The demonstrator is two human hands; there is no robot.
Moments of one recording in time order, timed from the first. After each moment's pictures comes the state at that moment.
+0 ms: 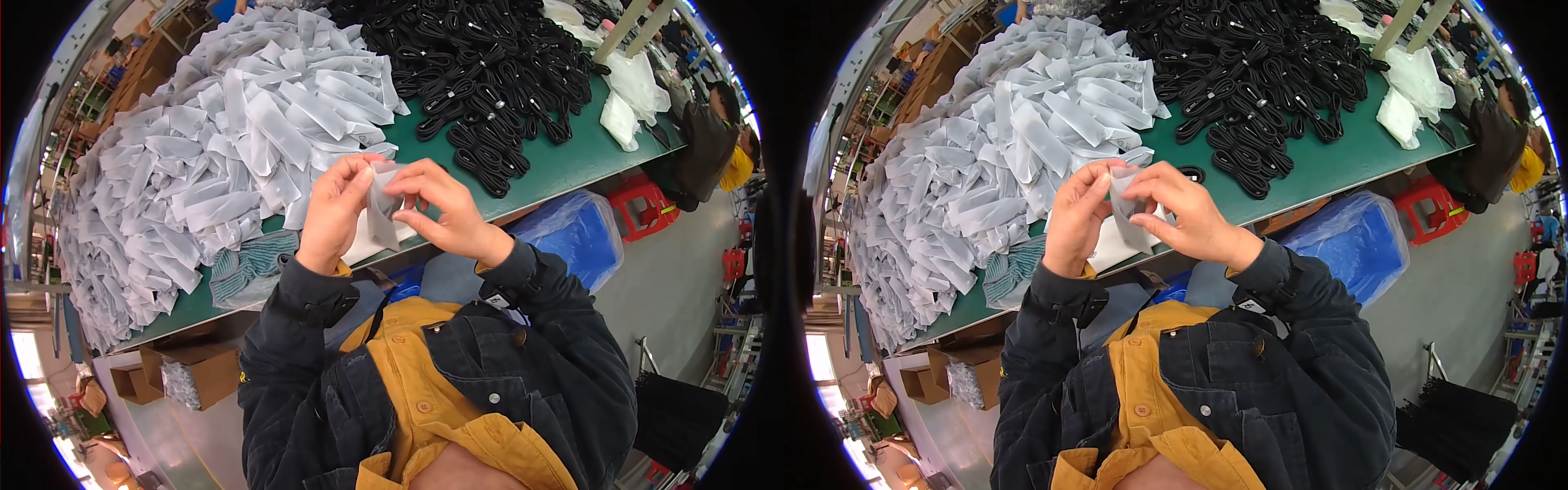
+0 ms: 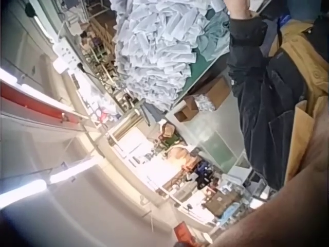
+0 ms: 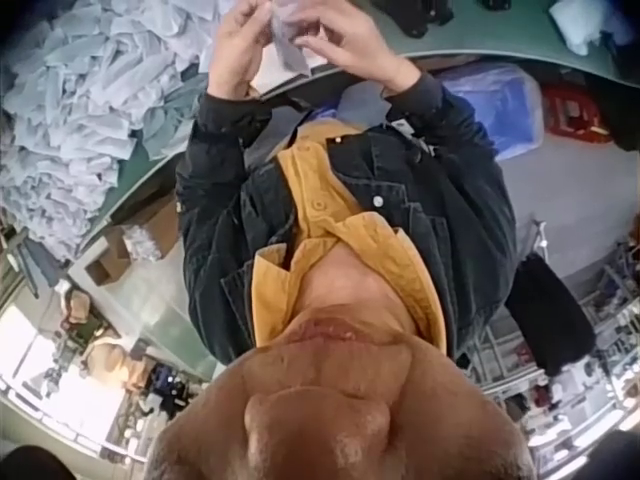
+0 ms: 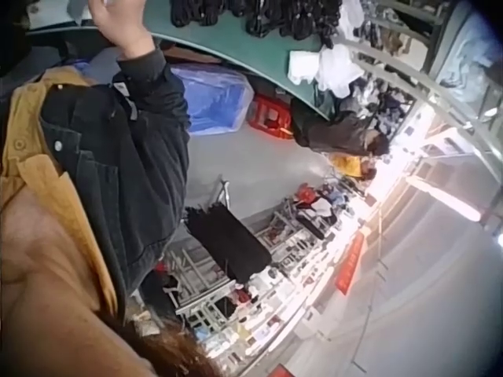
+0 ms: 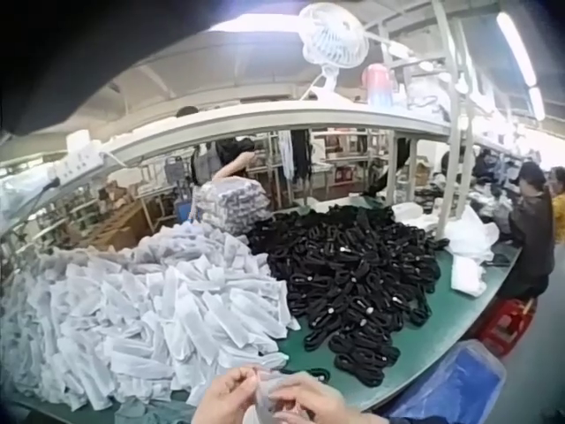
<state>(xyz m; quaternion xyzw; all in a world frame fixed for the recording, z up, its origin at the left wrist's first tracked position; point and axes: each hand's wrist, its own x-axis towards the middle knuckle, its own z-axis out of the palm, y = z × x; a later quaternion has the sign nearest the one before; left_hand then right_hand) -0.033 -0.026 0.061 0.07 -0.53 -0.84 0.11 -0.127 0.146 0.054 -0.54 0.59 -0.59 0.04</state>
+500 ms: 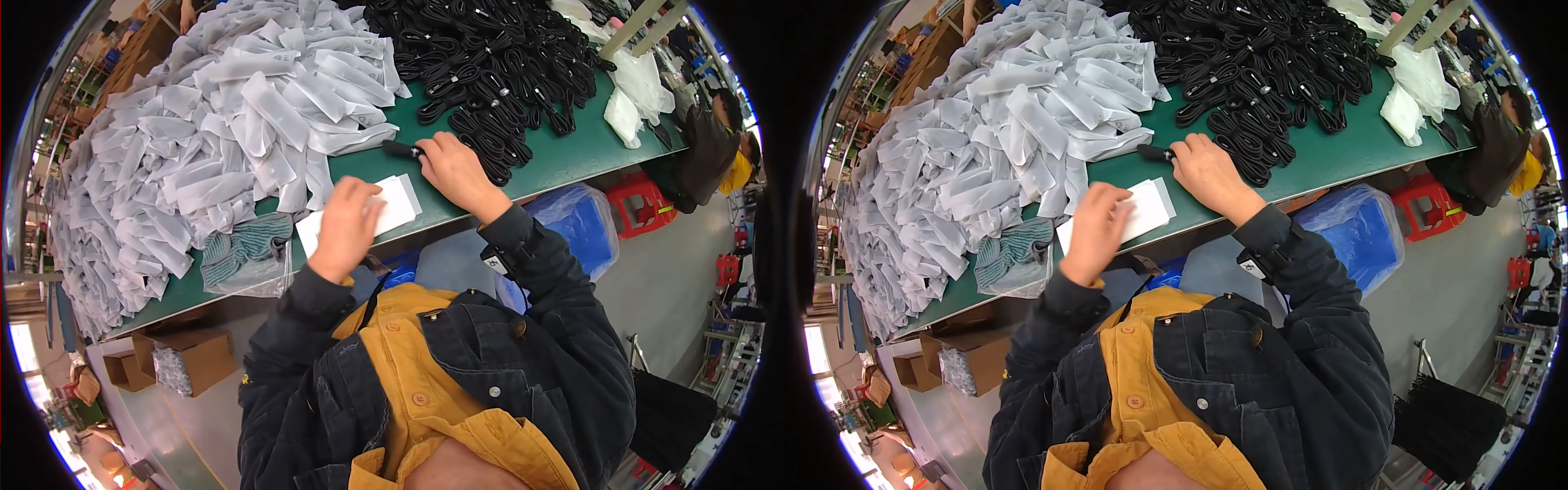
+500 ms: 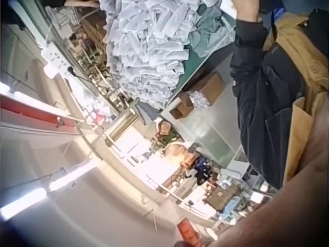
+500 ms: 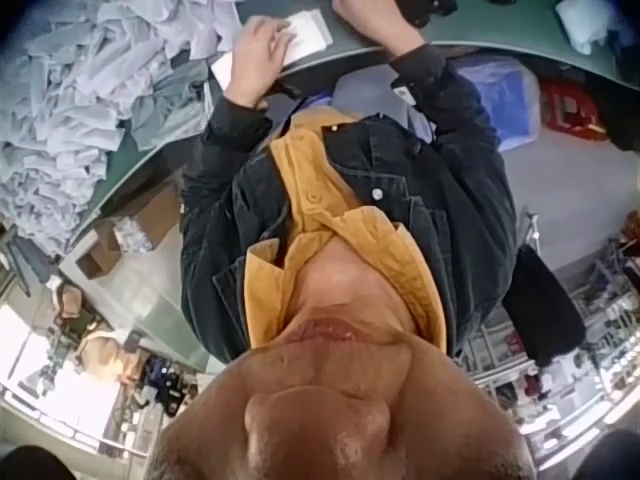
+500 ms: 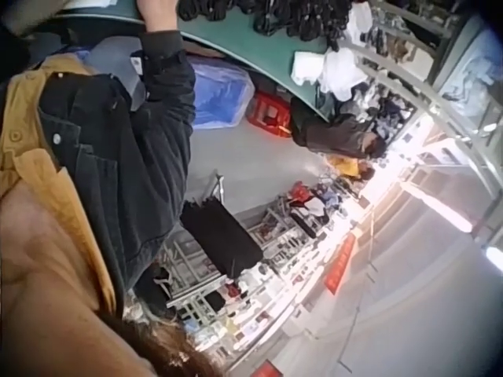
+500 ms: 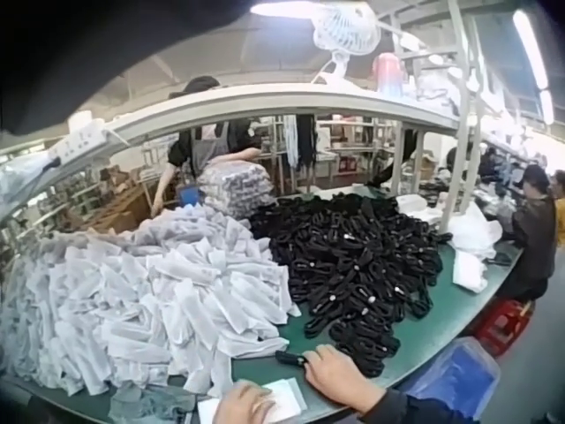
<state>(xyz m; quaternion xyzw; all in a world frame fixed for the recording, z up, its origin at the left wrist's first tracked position) -0.006 -0.015 0.004 0.04 -0.90 -0.32 0.28 -0.188 0.139 -0.020 -0.54 0.78 -0.27 -0.15</state>
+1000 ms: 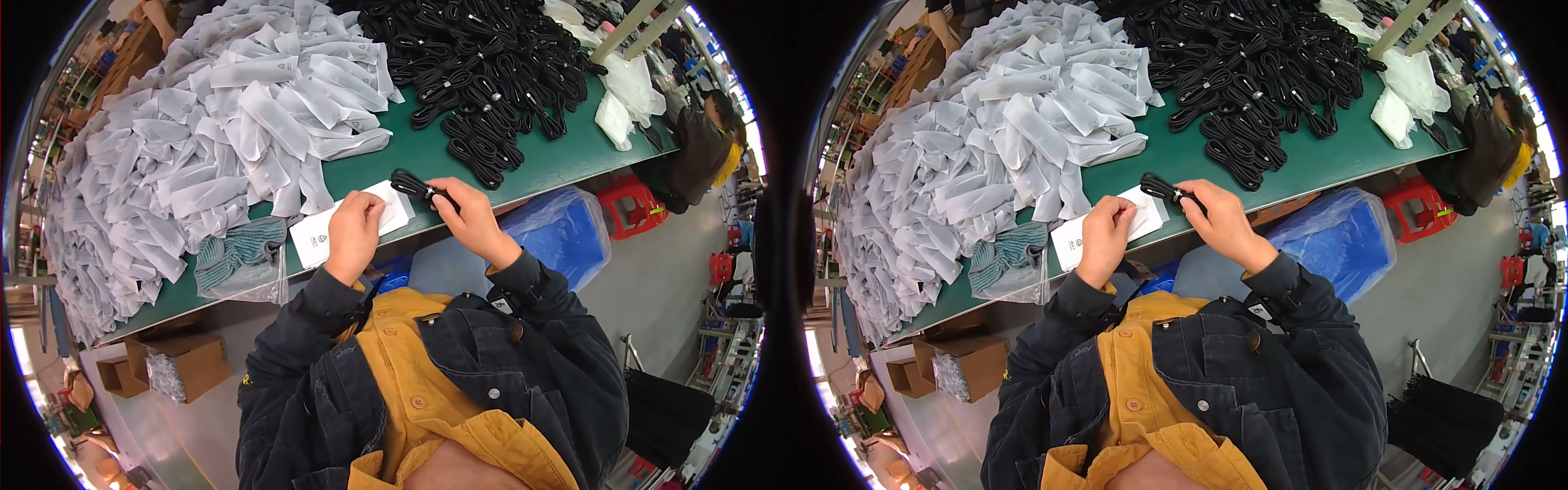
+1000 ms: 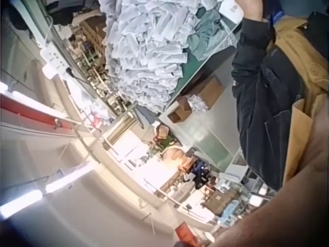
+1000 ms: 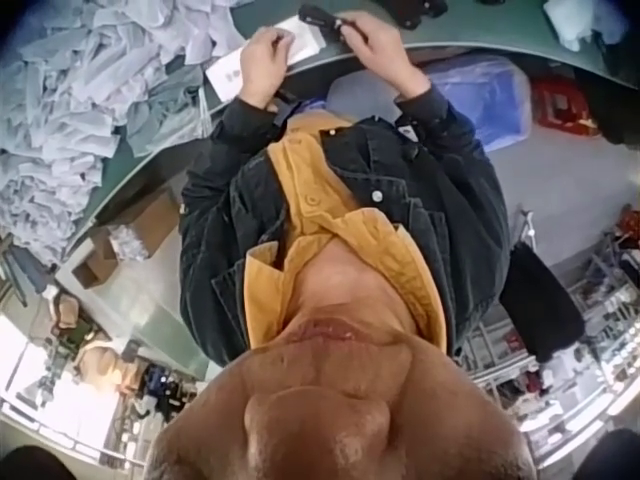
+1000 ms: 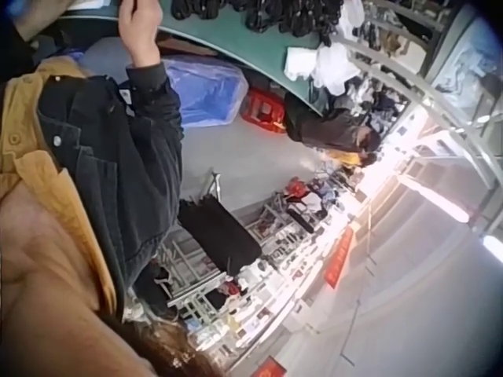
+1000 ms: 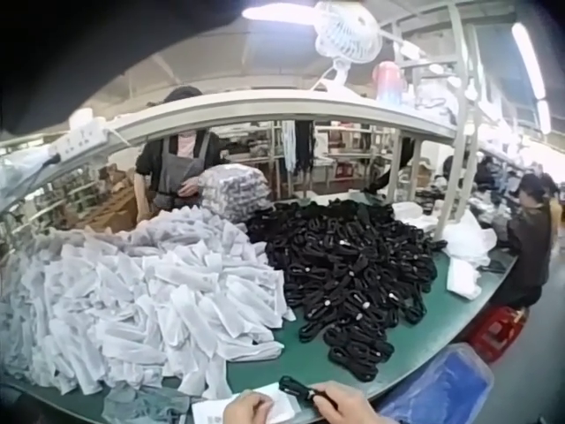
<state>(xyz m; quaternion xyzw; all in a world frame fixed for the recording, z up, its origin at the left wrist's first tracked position) -0.013 0.008 -0.016 0.15 -0.86 -0.43 0.22 -0.136 0.188 -0.002 -0.42 0.75 -0.51 0.05</state>
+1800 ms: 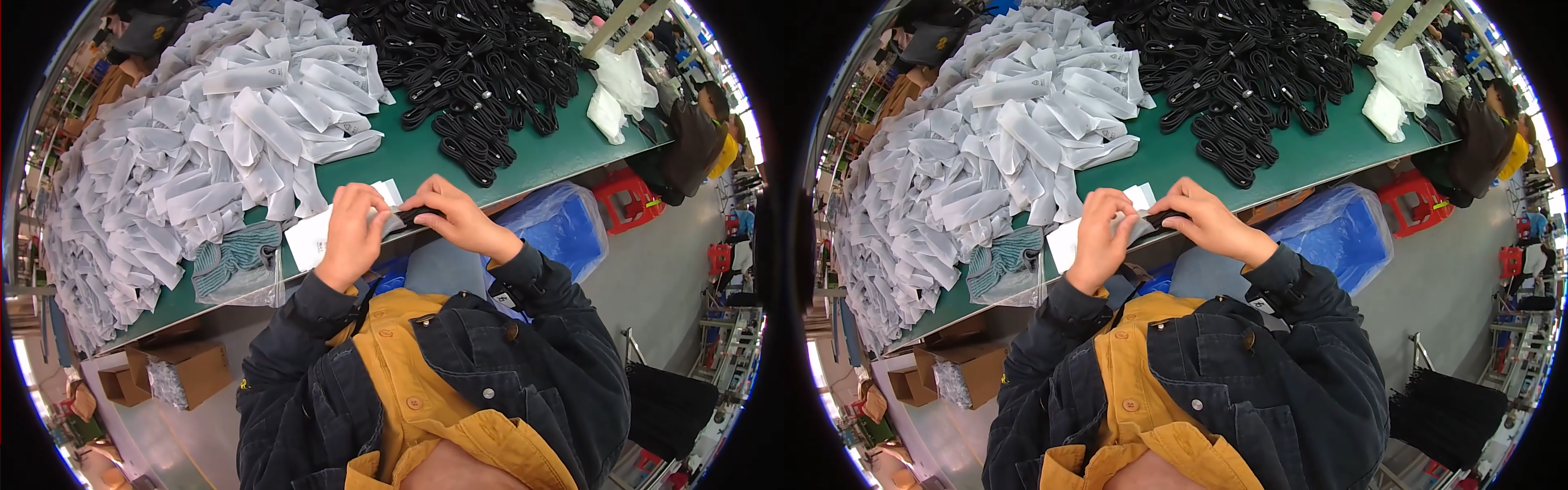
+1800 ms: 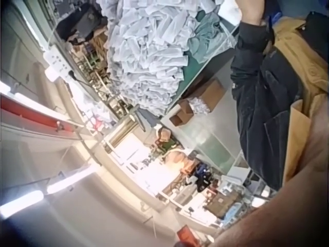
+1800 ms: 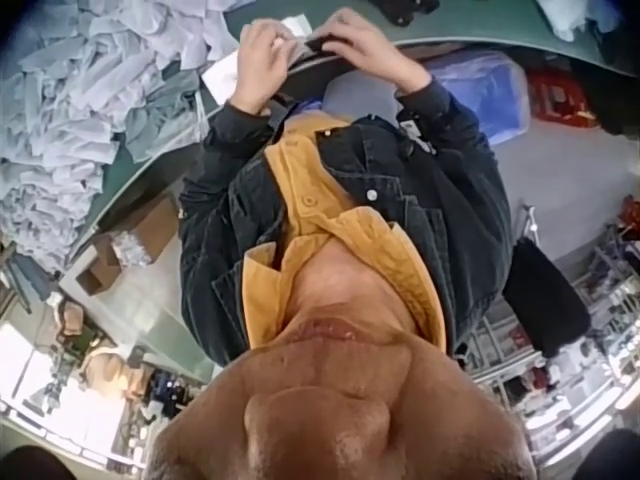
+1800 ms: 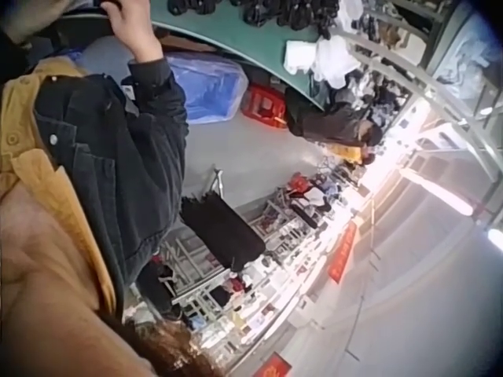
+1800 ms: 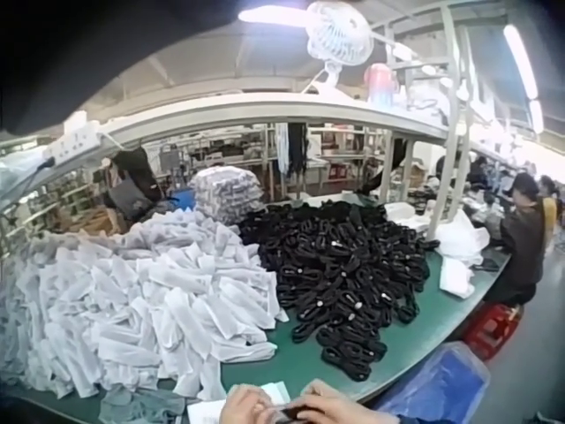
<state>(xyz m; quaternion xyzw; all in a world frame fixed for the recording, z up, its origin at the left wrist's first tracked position) -0.012 0.009 0.013 -0.02 -0.89 -0.38 0.27 -0.142 0.189 0.007 -0.55 0.68 -0.47 0.13</state>
